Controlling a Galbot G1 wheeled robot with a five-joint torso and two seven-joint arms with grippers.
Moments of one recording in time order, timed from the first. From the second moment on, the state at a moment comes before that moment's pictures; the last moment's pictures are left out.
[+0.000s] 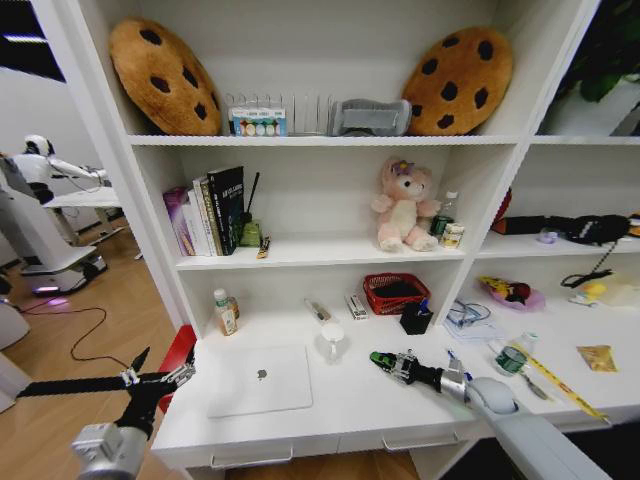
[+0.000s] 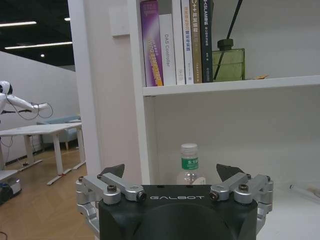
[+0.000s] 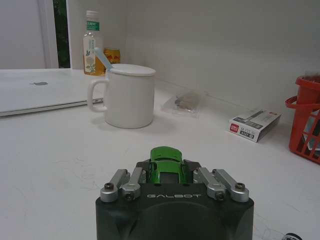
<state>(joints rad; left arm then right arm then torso) 1.86 -1.26 -0.84 -2.37 -0.38 0.14 -0.11 -1.09 0.80 0.34 1.32 0.47 0.17 -0.87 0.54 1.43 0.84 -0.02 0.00</state>
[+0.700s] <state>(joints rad) 1.86 -1.26 -0.84 -2.37 -0.38 0.14 -0.11 -1.00 0.50 0.49 1.68 0.84 0.07 -0.82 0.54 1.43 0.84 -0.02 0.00</state>
